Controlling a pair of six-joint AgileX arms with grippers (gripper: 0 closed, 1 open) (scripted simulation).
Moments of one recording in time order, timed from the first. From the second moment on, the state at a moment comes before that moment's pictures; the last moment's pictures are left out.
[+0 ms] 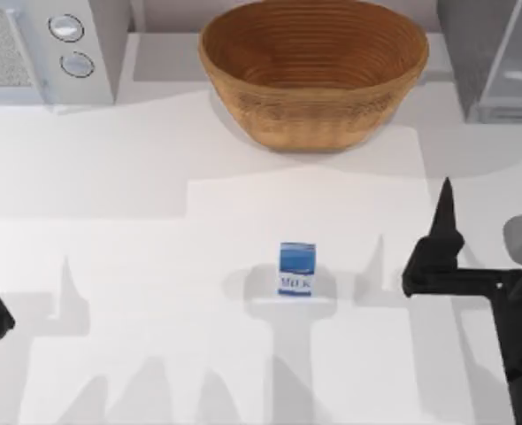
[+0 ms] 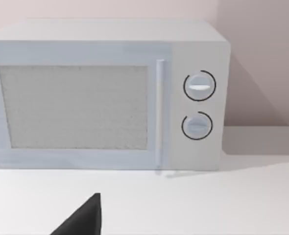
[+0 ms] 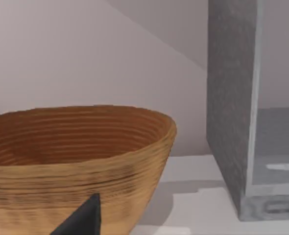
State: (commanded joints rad) left arm 0.00 0.00 0.00 0.00 0.00 0.00; right arm 1.02 1.15 0.22 0.98 1.05 0.01
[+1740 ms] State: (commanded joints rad) left arm 0.00 0.00 0.00 0.00 0.00 0.00; right arm 1.08 2.43 0.85 1.55 1.20 0.03
